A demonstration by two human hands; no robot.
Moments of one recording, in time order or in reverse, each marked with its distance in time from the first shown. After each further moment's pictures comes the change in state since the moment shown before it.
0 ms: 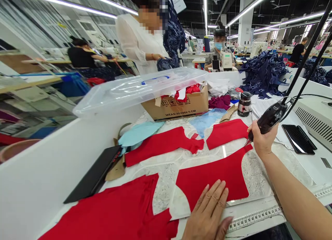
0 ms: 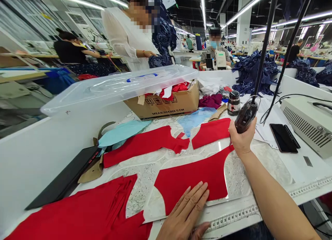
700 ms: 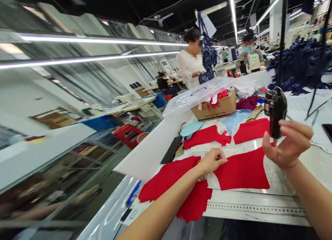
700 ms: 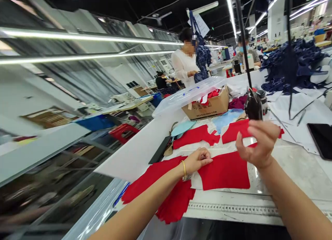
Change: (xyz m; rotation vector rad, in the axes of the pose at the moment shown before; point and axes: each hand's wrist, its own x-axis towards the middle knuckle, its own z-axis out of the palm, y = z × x) left_hand 0.032 -0.127 -0.016 -0.369 -0.576 -0.705; right_hand -0.020 -0.041 -0.013 -0.233 -0.089 -0.629
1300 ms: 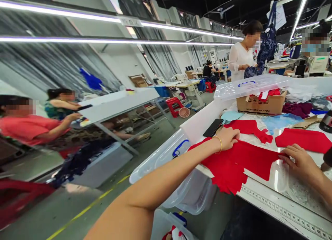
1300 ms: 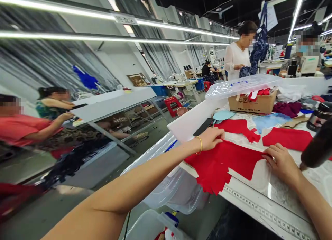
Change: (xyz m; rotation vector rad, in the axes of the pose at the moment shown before) left_hand -0.067 -0.019 -0.087 0.227 0.183 -0.042; right_hand -0.058 0.013 0.042 0.361 -0.861 -0.185
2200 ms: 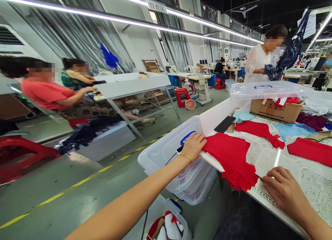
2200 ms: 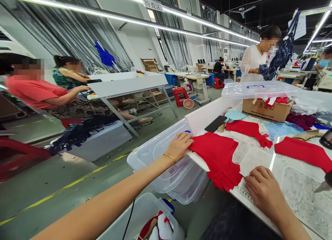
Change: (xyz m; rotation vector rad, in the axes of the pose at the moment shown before) left_hand -0.168 -0.107 0.030 0.511 0.343 -0.158; right_hand 0.002 -0.117 0.029 -0.062 -0.074 -0.261
